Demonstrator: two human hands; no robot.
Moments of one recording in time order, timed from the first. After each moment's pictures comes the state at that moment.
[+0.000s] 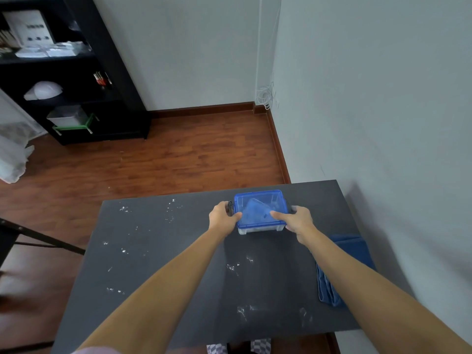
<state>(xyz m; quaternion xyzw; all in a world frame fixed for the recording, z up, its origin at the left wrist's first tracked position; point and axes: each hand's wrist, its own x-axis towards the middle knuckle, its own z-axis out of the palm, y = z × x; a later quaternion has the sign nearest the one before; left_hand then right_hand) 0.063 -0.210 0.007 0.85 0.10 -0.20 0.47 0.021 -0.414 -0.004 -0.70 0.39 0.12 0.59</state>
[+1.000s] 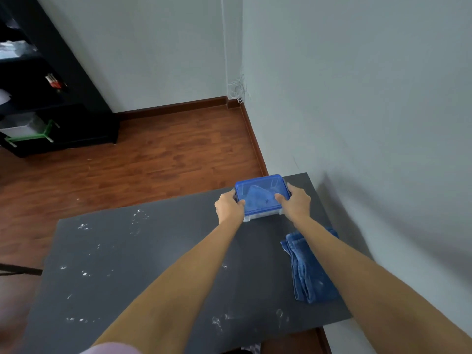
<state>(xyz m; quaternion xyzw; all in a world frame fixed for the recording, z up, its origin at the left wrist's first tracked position) 0.073 -0.321 0.013 0.87 0.08 -0.16 0.47 0.029 -0.485 0.005 -0.84 0.33 0.02 0.42</state>
